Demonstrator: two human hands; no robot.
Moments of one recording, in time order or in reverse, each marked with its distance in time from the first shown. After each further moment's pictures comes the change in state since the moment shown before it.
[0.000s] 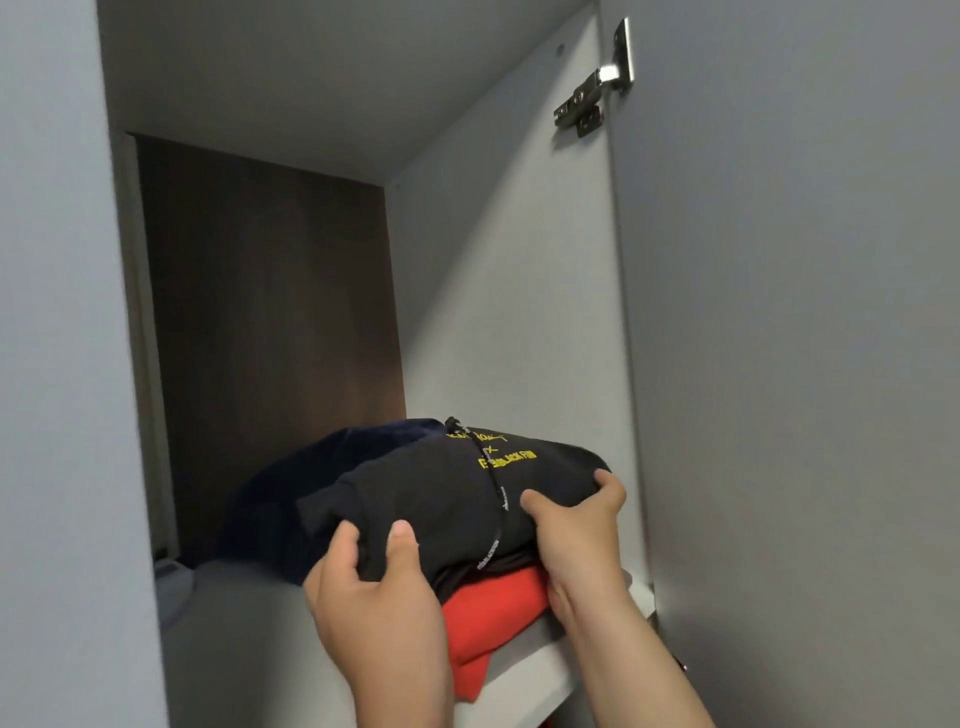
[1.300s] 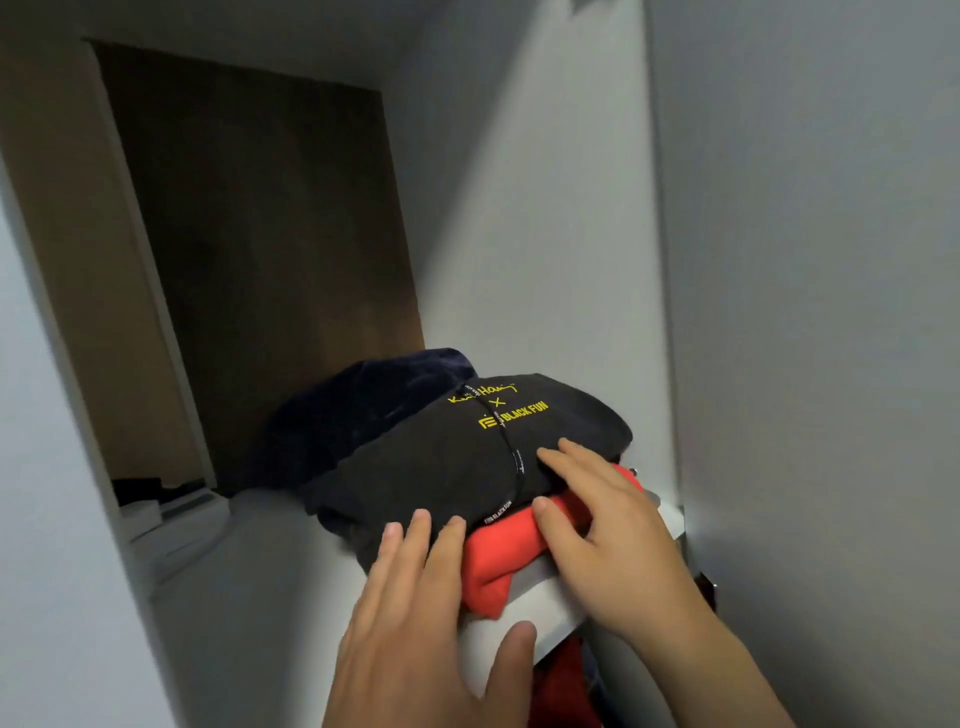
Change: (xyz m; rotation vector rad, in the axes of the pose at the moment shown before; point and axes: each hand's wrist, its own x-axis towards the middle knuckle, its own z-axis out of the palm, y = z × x) left_hand -0.029 0.006 -0.071 1.046 -0.731 0.745; right_hand -0.030 0.034 -0.054 -0.715 -0.340 -0.676
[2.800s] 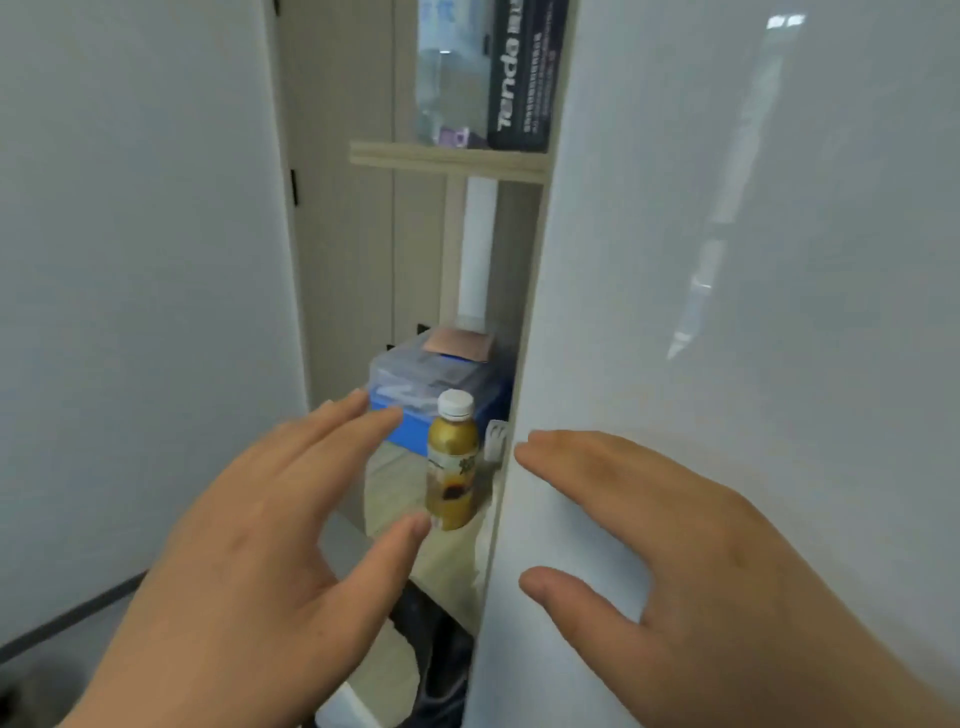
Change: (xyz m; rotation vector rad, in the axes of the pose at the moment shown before) left_hand -0.341 -0.093 -0.334 0.627 0.417 -0.978; right_hand -0.186 -0.377 0.150 0.700 -0.732 -1.140
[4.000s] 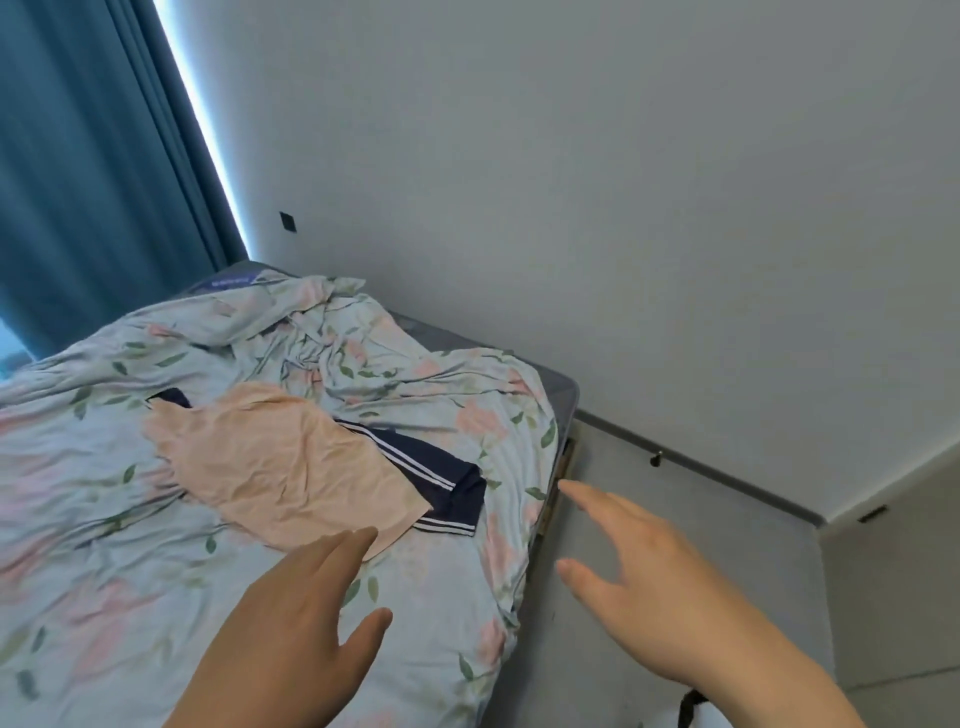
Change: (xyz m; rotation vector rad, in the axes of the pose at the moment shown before) left_hand -0.324 -0.173 -0.125 0.652 0.039 -1.386; right_hand 0.090 -0.277 0.371 0.593 -1.045 -0.713
